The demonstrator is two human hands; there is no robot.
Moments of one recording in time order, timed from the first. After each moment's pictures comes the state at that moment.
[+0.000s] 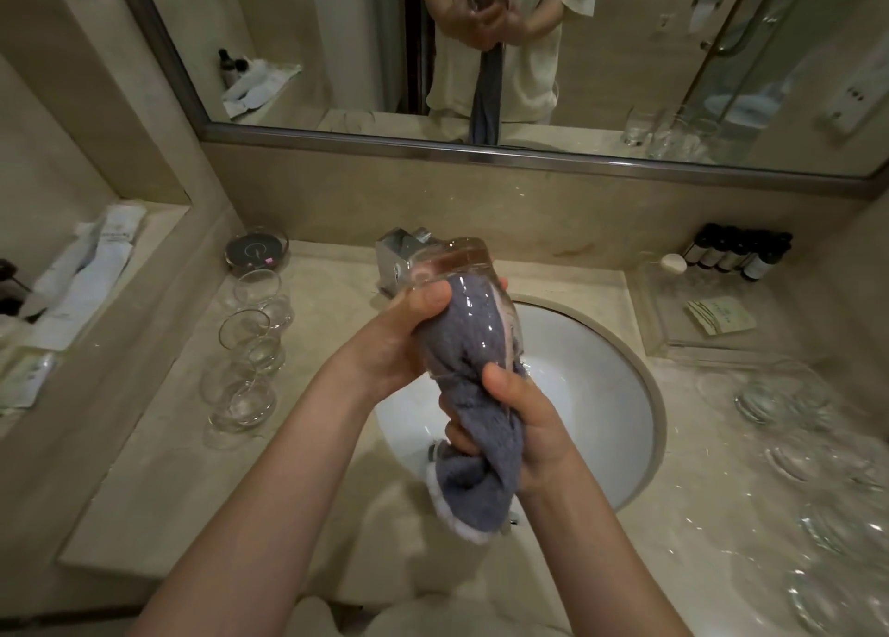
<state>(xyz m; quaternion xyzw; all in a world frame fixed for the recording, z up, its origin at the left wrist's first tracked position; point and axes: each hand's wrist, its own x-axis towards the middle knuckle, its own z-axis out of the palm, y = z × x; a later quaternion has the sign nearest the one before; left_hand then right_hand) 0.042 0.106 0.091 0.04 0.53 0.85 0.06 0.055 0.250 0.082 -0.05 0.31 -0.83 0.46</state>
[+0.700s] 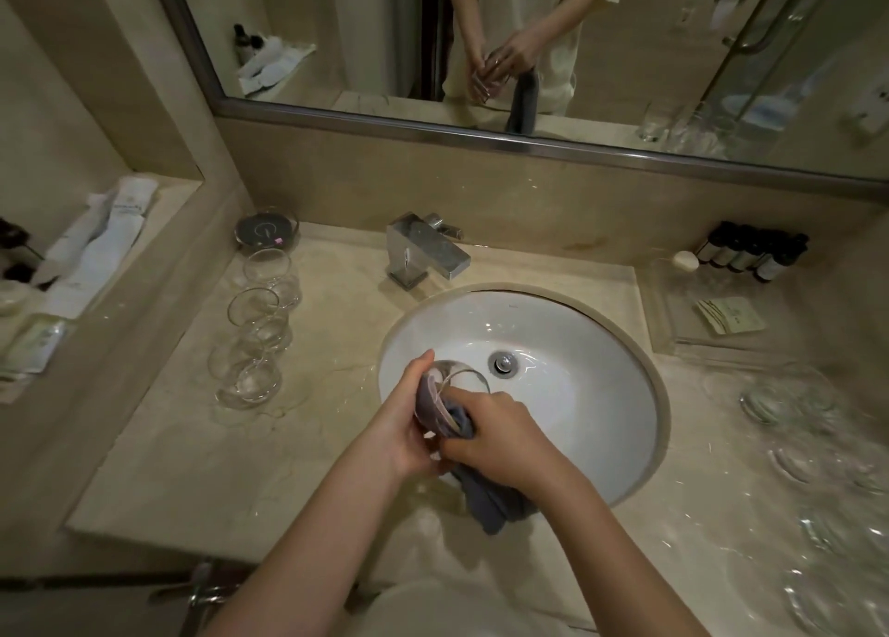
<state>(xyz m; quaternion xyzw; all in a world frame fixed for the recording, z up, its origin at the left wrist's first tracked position) 0.081 0.132 0.010 -0.44 0.31 0.83 0.17 0.048 0.252 0.035 -0.32 0.87 -0.25 0.26</state>
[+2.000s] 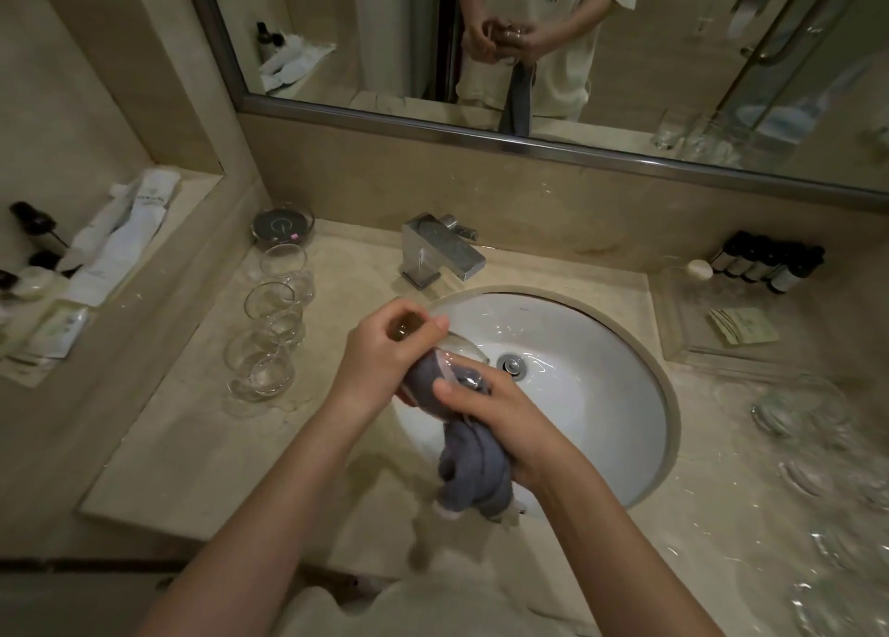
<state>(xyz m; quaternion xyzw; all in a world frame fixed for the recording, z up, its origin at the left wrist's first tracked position) 0.081 0.084 0.044 -0.18 0.74 0.62 -0.18 0.051 0.237 0.036 -0.16 0.57 -0.69 0.42</state>
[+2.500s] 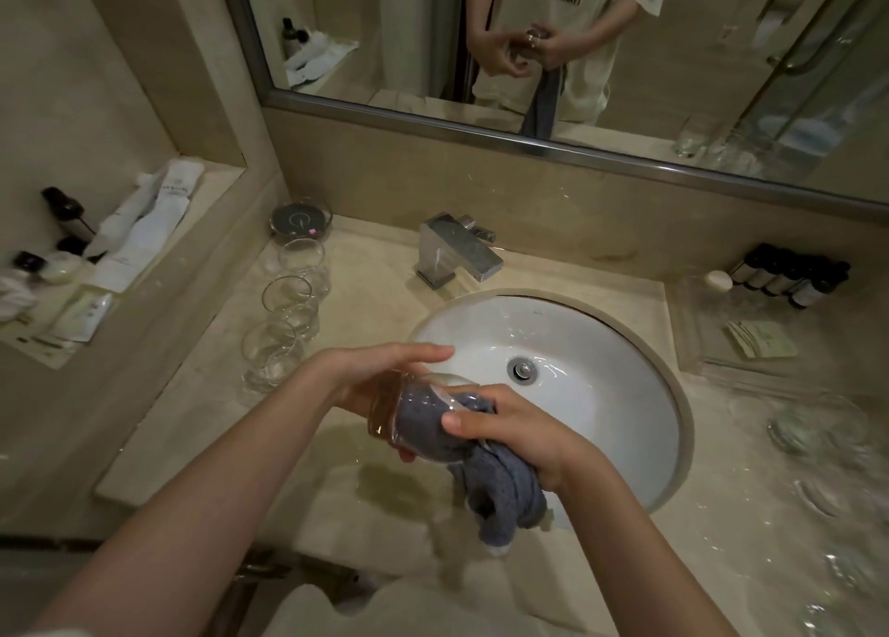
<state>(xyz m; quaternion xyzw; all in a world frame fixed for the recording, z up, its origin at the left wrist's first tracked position) 0.080 0.048 0.055 -0.17 0.60 0.66 0.42 0.047 0.241 0.043 -0.22 0.53 -0.61 0.55</state>
